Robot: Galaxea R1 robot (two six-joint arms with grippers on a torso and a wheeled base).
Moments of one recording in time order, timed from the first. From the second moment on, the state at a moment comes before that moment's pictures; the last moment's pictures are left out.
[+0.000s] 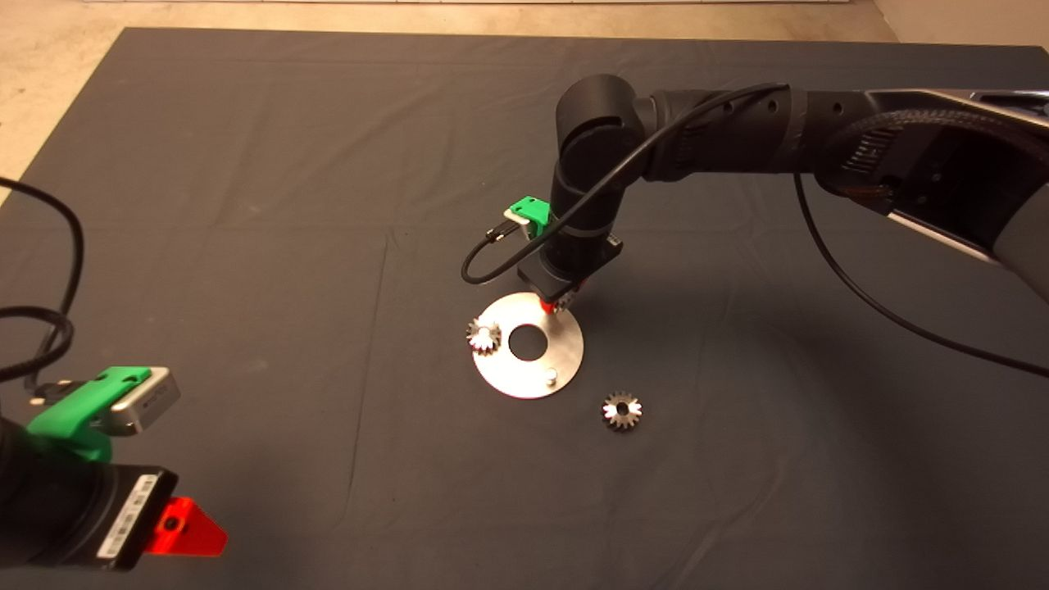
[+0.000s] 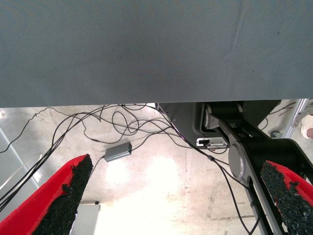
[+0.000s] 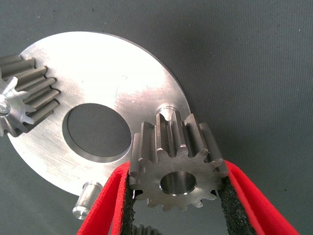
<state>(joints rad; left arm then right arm) -0.58 1.84 -0.36 -0.04 1.53 -1.45 0.39 2.96 -1.46 -0.22 -1.53 0.87</state>
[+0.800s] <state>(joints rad) -0.58 1.84 -0.36 -0.04 1.53 -1.45 0.39 2.97 -1.46 -0.22 -1.53 0.87</state>
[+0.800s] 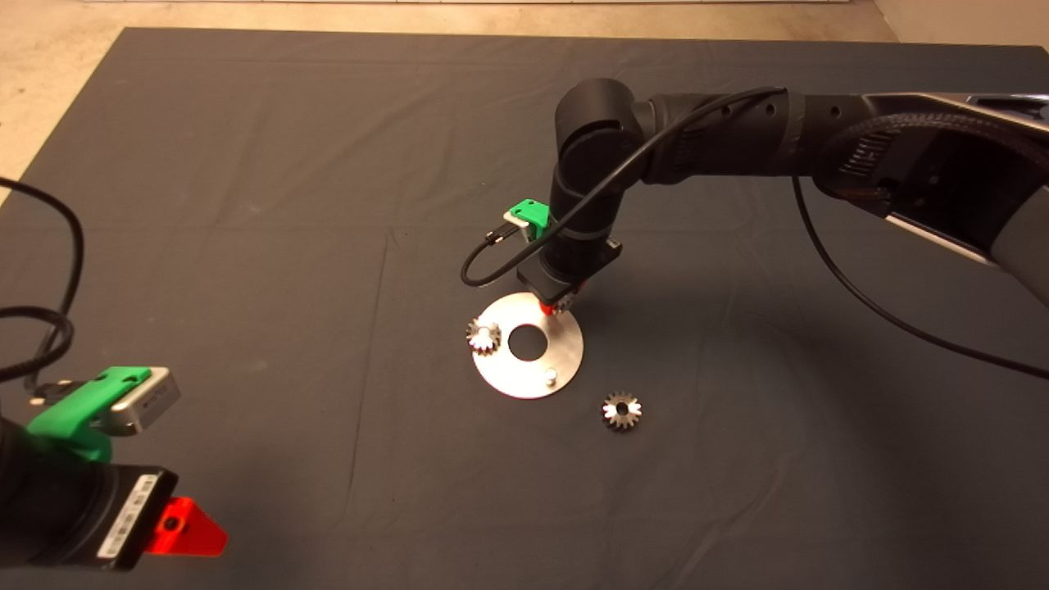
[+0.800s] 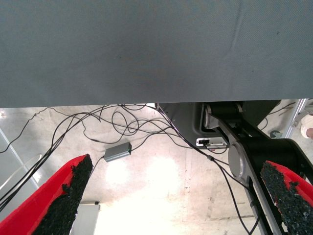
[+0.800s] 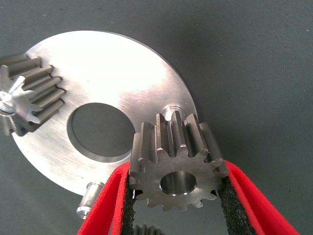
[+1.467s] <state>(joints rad) -0.58 1.84 -0.36 -0.04 1.53 -1.45 0.38 2.98 -1.46 -0.22 -1.53 0.87</state>
